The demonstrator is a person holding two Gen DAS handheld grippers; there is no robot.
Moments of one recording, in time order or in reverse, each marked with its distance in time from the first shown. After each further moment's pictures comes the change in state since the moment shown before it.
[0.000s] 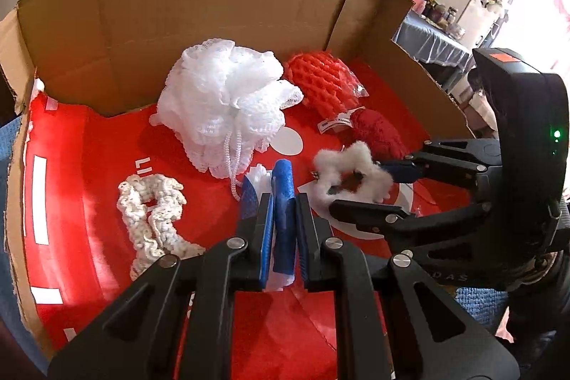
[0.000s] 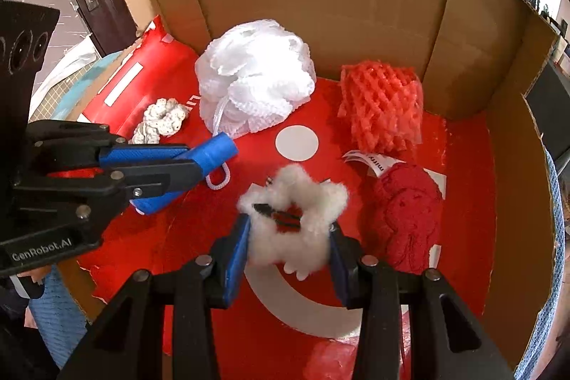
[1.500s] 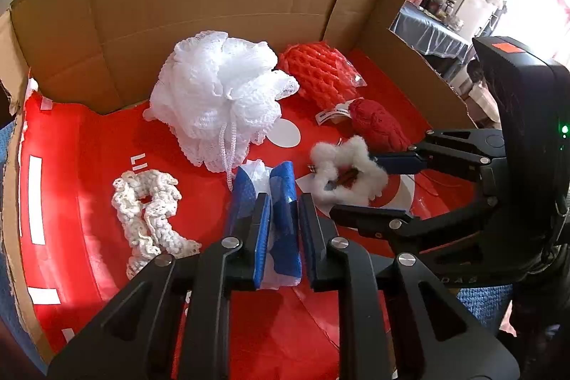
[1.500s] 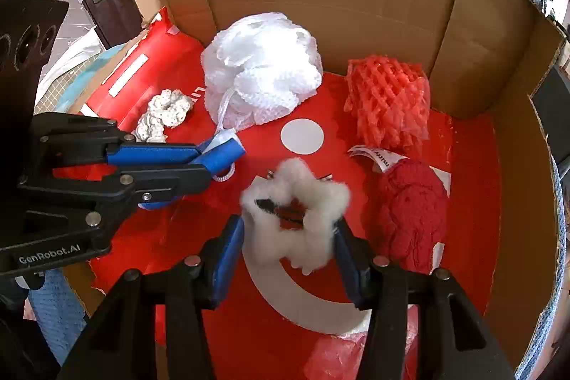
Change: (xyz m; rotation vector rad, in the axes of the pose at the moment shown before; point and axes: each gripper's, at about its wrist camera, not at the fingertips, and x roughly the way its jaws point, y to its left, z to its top) left arm 0.007 -0.006 -0.001 0.024 0.022 0.005; right arm -0.002 0.002 0.001 -0.028 0.015 0.008
